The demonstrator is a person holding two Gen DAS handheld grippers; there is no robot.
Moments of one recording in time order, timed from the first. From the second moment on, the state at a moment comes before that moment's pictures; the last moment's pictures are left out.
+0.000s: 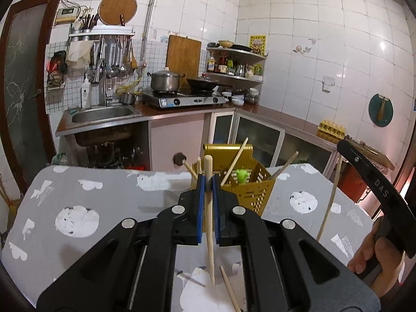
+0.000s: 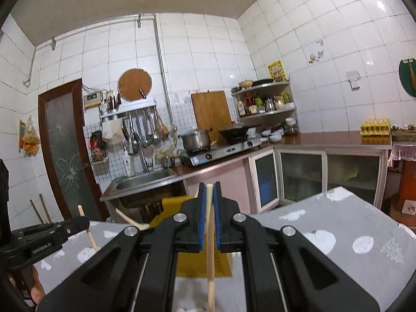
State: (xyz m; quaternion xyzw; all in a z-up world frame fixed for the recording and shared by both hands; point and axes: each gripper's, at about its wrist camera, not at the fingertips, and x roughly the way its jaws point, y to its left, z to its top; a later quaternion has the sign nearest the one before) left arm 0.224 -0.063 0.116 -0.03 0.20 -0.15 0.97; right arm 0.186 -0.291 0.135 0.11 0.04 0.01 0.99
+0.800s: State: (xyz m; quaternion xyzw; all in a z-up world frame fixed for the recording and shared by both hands) left arm 0.304 -0.081 0.217 -0.03 0.08 -0.14 0.99; right arm 0.279 -0.253 0.204 0.06 -0.10 -0.01 0.99
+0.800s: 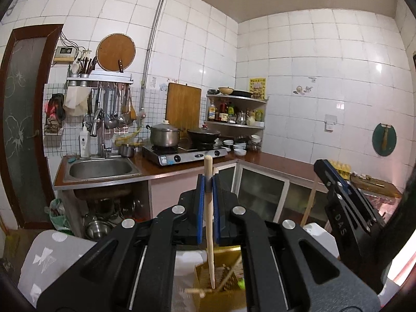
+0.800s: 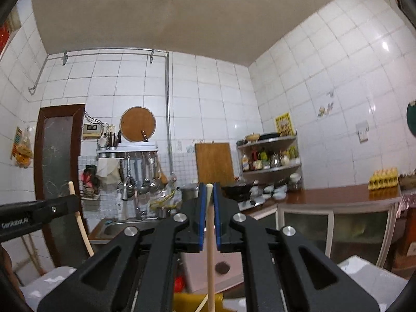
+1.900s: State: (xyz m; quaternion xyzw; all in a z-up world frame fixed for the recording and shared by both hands) left arm 0.323 -0.055 0.156 -0.02 0.17 -0.11 0.98; right arm 0.274 -0.282 0.170 0.05 0.03 -0.10 0.99
